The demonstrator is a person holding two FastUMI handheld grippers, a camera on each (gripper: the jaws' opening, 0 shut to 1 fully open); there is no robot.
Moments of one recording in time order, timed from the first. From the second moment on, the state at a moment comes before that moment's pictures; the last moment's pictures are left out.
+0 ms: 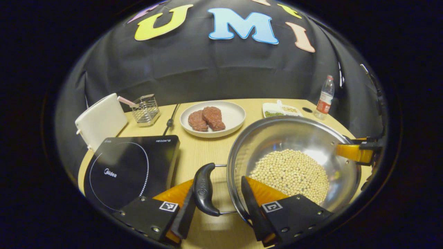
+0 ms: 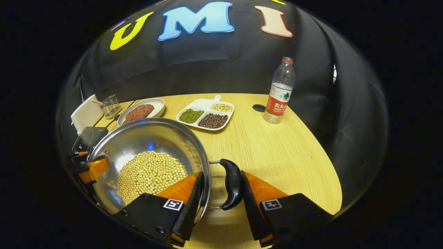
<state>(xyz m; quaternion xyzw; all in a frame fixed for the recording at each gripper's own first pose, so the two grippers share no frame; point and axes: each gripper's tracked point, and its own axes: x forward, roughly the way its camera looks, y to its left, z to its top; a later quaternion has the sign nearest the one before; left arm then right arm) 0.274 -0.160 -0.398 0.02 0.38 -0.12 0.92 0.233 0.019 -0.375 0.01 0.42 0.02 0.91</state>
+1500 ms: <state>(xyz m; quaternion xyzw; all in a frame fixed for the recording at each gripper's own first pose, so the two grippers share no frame) 0.288 -0.032 -0.310 -0.01 0.33 -0.11 0.94 0.206 0.133 -0.286 0.03 0.40 0.01 0.92</state>
